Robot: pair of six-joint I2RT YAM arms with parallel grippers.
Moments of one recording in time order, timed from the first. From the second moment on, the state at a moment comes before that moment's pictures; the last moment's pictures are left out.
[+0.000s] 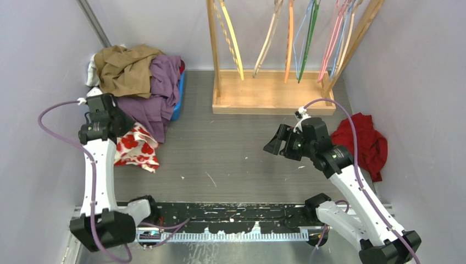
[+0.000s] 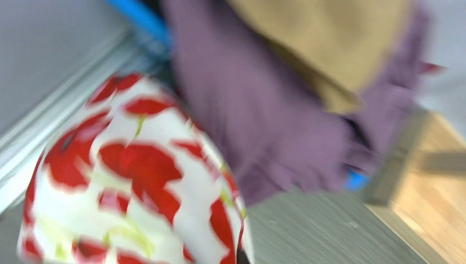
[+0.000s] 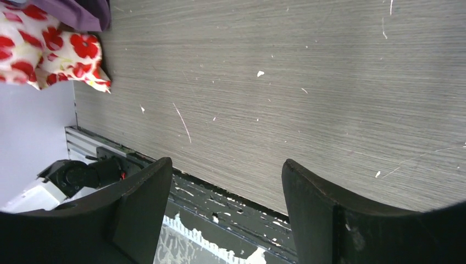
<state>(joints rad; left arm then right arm) 0.28 1.12 1.14 -0.80 -0.11 -0.52 0.40 0.83 0.83 -0.72 -0.25 0.66</state>
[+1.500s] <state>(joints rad) -0.41 1.04 0.86 -0.69 -0.02 -0.81 0.40 1.13 0.85 -0.65 -0.09 0.66</state>
